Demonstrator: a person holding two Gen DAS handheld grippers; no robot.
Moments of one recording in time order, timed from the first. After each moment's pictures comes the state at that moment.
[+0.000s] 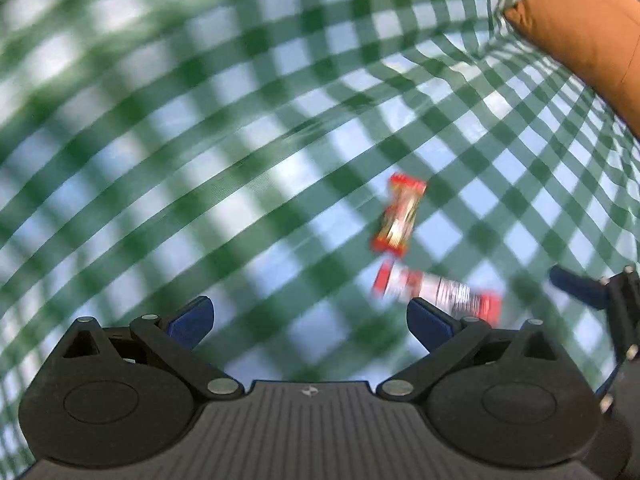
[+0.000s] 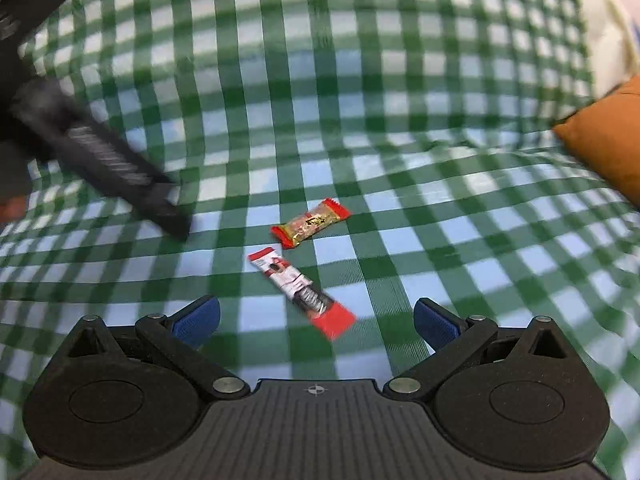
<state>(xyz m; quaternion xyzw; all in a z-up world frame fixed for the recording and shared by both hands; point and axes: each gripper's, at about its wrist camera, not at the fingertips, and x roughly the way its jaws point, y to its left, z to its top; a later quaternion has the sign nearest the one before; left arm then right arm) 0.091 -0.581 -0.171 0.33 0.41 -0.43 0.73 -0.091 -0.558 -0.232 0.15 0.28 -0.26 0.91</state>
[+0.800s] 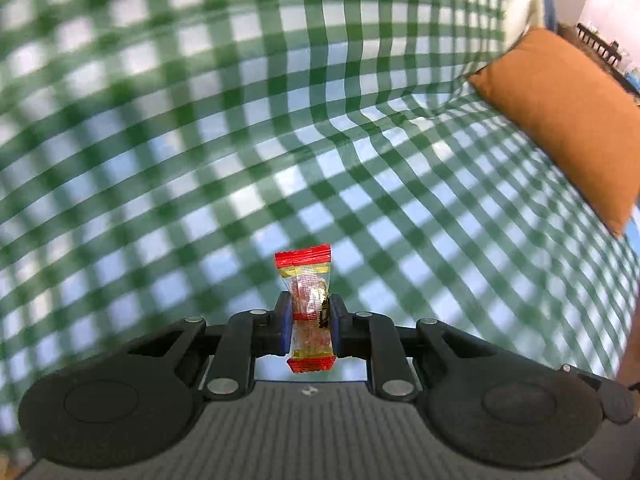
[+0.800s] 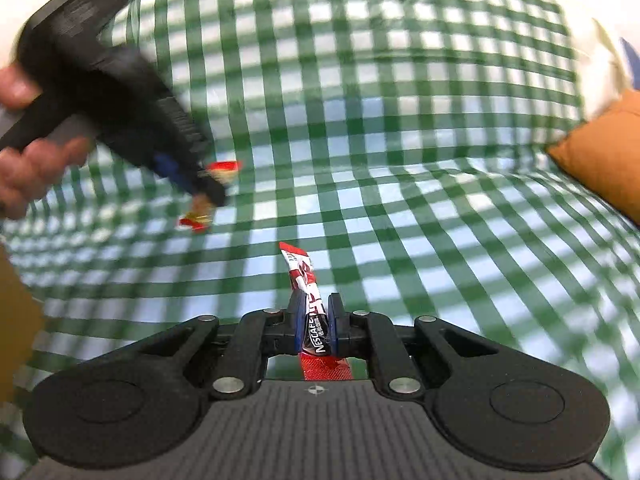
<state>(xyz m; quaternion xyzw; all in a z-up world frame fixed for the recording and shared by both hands) 0.054 -0.443 -0.078 0.23 0.41 -0.47 0.75 -0.166 -0.470 -0.191 0.16 0.22 -0.26 0.93</state>
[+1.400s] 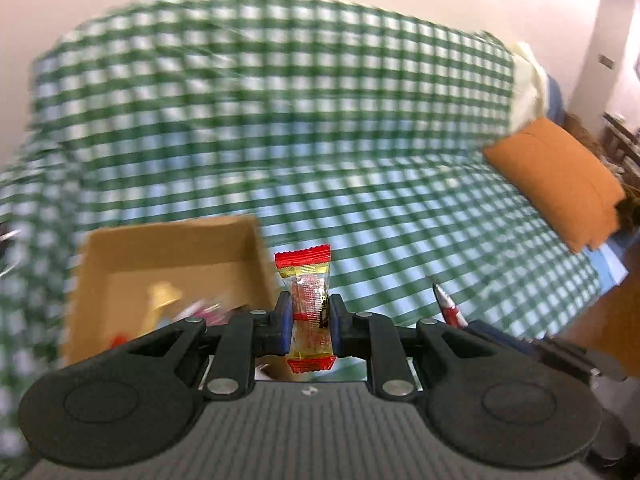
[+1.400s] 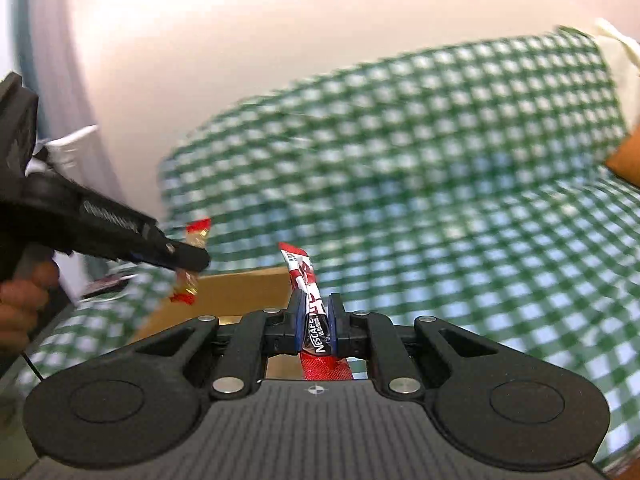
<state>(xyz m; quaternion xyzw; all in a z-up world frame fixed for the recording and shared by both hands) -0.095 -0.043 0.077 0.13 0.36 -0.38 0.84 -0.273 -0.197 -0.024 0.21 0.14 -0.11 0.96</state>
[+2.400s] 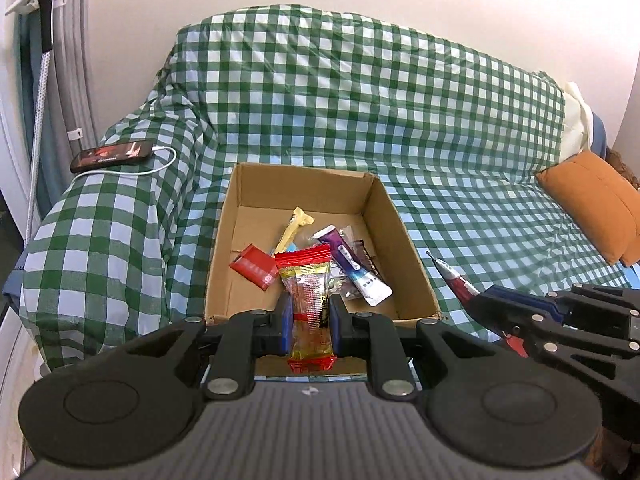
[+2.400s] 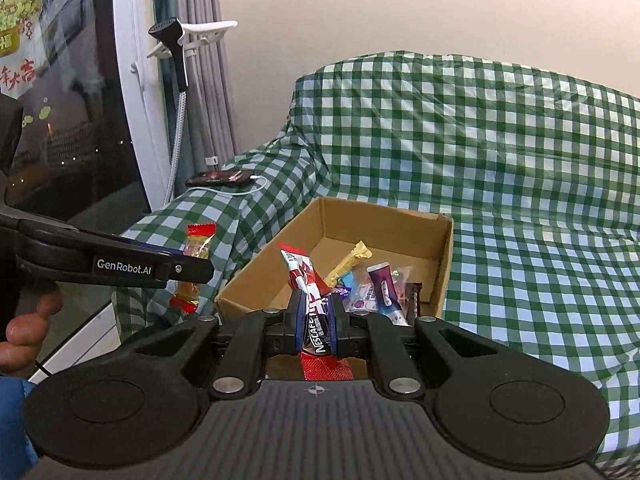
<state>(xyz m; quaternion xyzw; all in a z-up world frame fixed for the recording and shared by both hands) -0.137 0.166 0.049 0.08 0.34 -0.30 0.89 -0.259 0.001 0.020 0.08 0.23 -0.02 0.97</state>
